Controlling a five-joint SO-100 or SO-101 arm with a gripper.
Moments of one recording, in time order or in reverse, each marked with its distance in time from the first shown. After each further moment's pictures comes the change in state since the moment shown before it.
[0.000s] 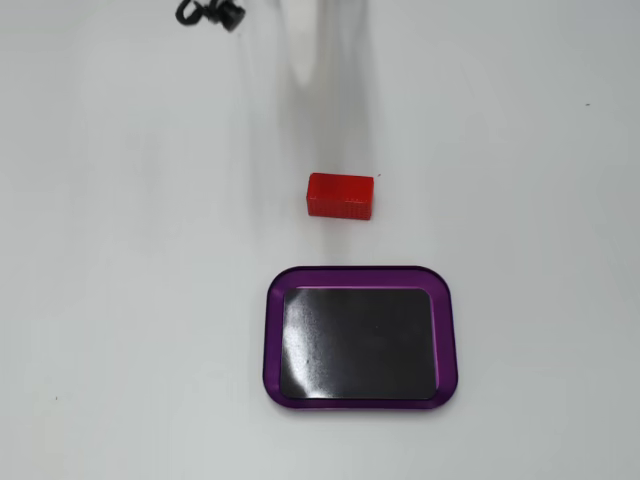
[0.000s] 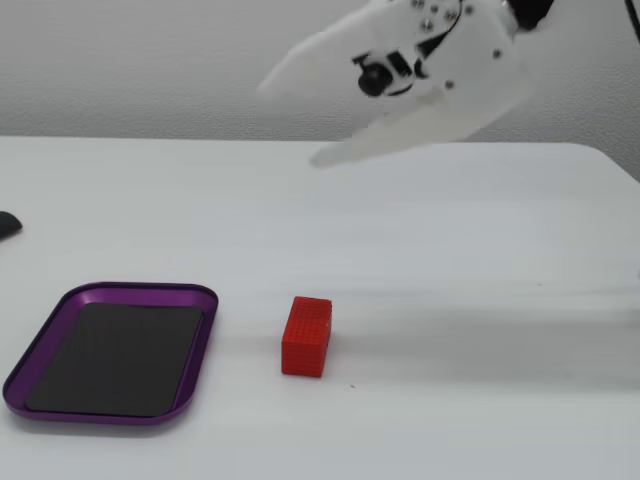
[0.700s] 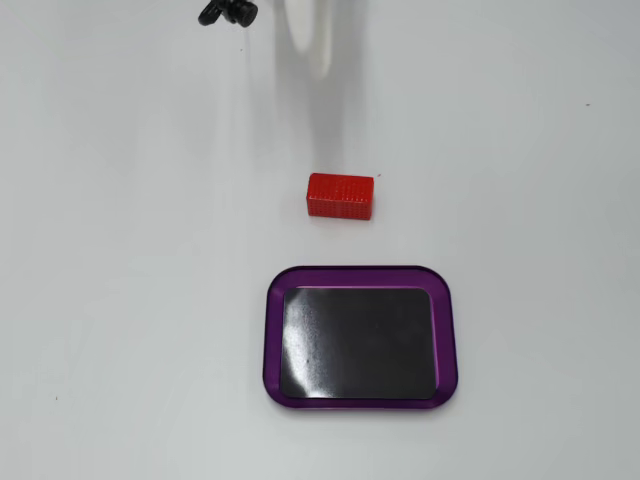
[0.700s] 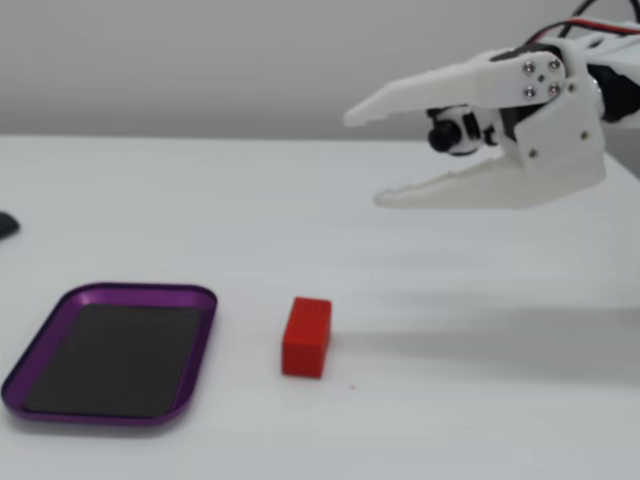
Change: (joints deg) arm 1.5 44.8 38.8 1.7 5.4
